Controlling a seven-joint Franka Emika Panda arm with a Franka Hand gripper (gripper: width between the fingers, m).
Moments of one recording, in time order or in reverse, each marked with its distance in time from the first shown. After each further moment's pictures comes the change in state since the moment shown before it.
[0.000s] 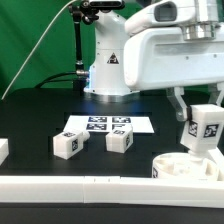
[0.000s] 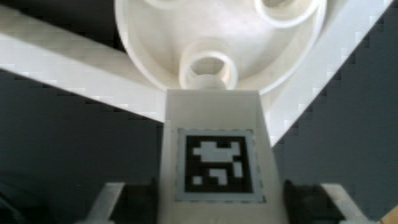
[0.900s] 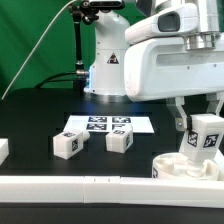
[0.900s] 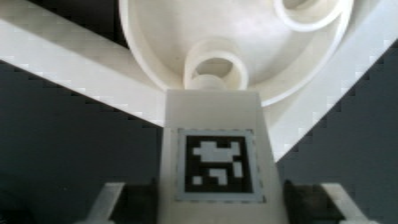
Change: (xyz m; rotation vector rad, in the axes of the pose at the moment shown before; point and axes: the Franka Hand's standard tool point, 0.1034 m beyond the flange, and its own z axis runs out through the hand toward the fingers) arm -0.007 0.009 0.008 0.000 -0.009 -0.025
